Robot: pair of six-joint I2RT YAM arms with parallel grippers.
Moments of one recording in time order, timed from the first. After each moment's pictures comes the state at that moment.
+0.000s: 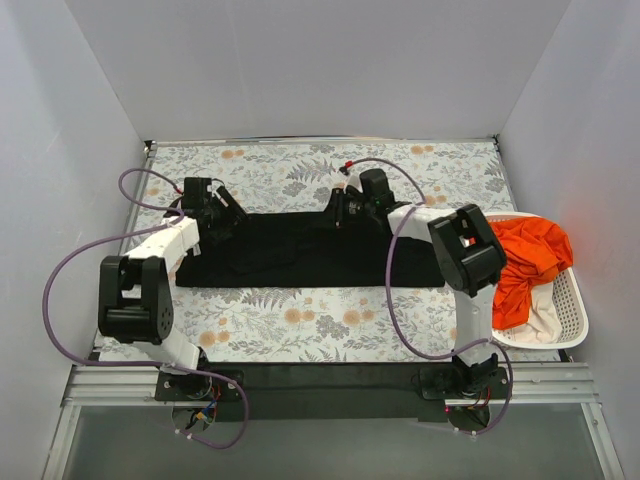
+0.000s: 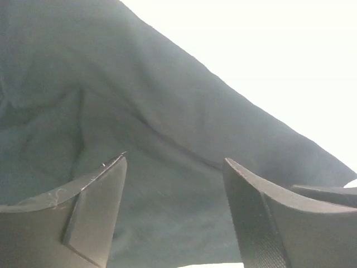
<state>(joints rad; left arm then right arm) -0.05 1.64 1.00 -0.26 0.13 -0.76 0.51 2.11 1.28 0.28 -0.67 0.60</state>
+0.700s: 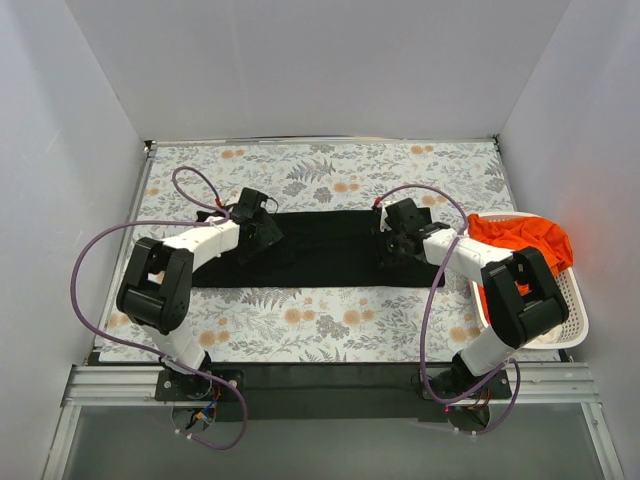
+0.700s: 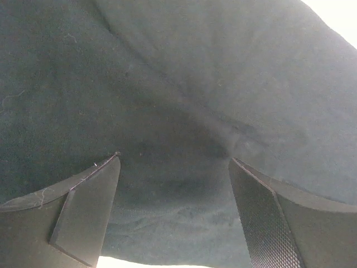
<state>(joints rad) -0.36 1.70 1.03 -0.42 -0.18 -0.90 0.49 1.59 0.90 -0.30 -0.12 0.18</state>
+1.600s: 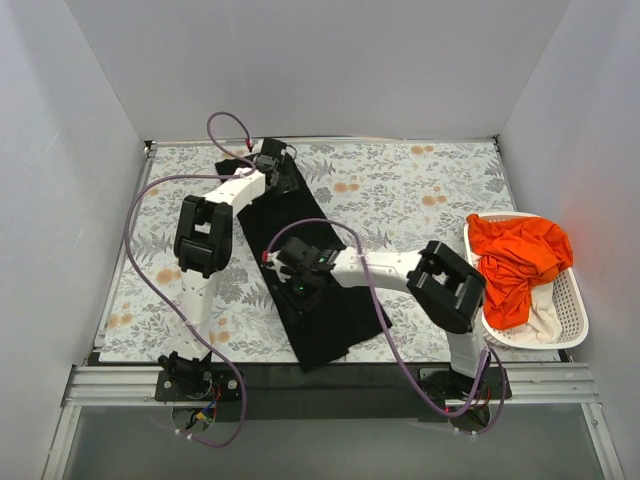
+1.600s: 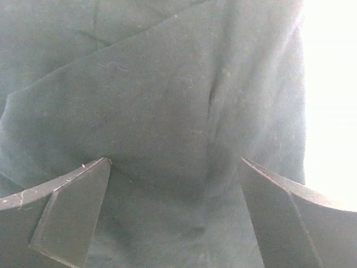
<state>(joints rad) -0.32 2.29 1.80 -0.46 -0.28 -0.61 1.06 1.91 1.26 -0.49 -0.31 0.29</state>
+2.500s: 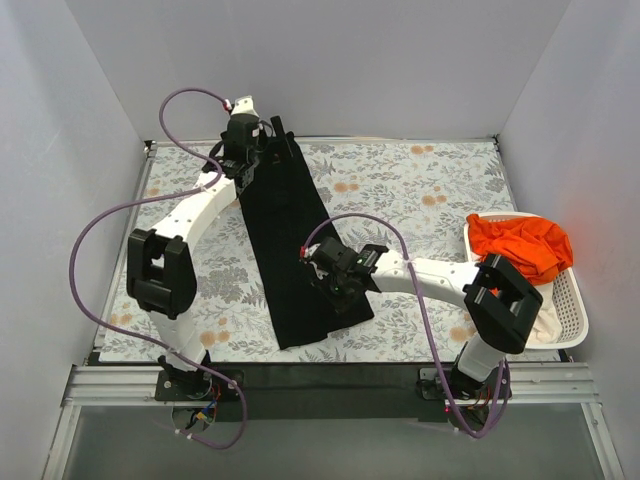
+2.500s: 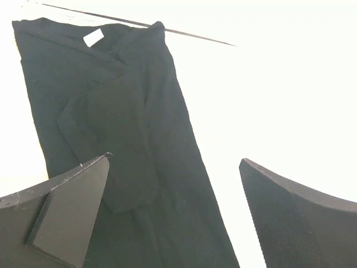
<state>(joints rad) -0.32 1.85 1.59 -0.19 -0.16 -0.43 1.03 1.64 1.09 -0.61 -0.07 0.28</state>
